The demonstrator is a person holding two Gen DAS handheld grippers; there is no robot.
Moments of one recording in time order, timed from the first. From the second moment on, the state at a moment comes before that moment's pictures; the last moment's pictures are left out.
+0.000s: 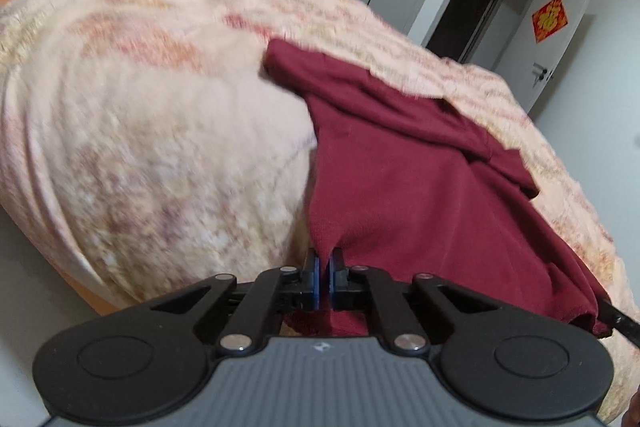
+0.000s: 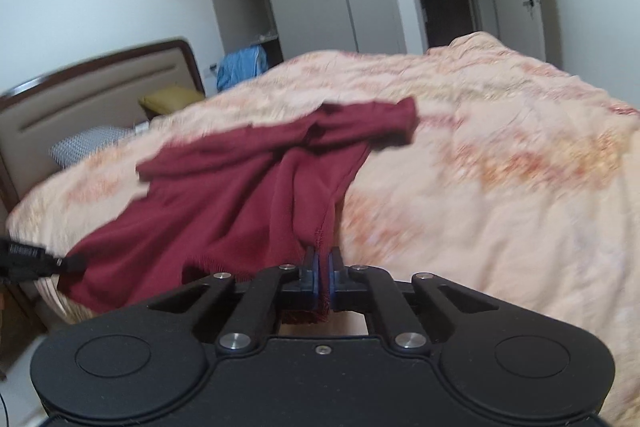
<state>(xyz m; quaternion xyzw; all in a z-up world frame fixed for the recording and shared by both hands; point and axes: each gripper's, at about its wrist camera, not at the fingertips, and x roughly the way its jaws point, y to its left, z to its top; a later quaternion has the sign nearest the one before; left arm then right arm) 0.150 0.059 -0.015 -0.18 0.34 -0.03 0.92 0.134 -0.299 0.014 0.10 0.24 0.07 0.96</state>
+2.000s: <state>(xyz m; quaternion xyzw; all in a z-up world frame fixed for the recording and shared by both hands) 0.083 -0.006 -0.024 -0.10 0.31 -0.10 0.94 0.094 -0.229 -0.068 -0.45 0.19 0.19 0.85</state>
